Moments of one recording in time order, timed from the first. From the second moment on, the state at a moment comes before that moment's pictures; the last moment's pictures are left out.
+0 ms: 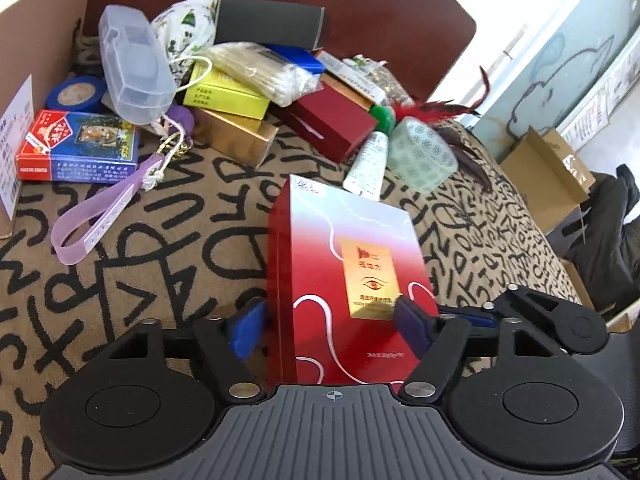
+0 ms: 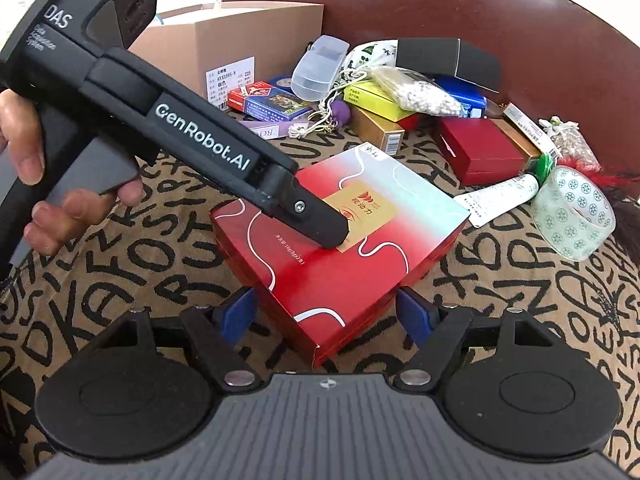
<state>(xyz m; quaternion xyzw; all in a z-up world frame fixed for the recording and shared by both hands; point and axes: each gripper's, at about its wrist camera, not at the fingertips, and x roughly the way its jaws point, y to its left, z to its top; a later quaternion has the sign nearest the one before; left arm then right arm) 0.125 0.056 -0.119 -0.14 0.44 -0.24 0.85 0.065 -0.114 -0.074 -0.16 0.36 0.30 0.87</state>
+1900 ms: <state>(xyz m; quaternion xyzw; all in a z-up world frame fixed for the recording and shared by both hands) 0.138 0.368 0.019 -0.21 0.27 -0.04 0.94 0.172 0.162 0.048 -0.26 0.20 0.42 0.85</state>
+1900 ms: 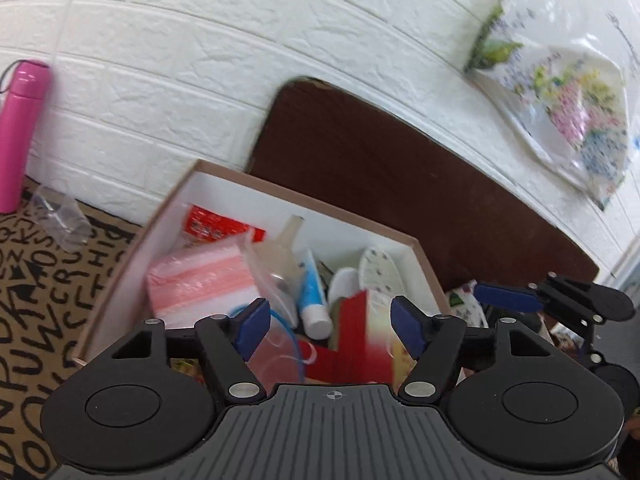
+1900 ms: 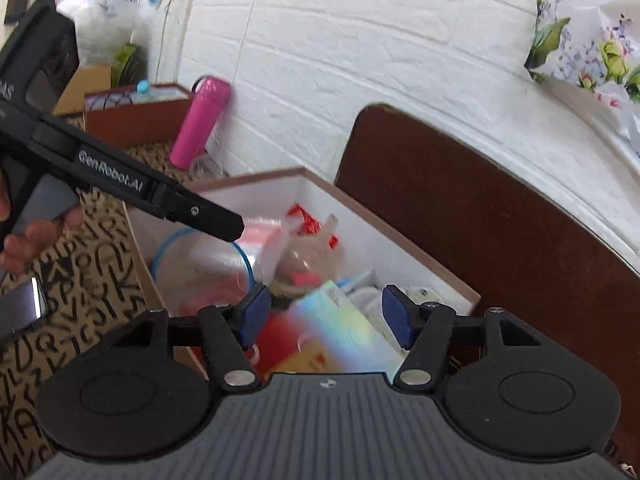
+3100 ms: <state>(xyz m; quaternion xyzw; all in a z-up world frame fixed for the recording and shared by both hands) 0.047 0.192 -0.042 -0.18 0.31 -0.12 0.92 0.059 0.031 0.009 -0.11 0.23 0.35 0.90</state>
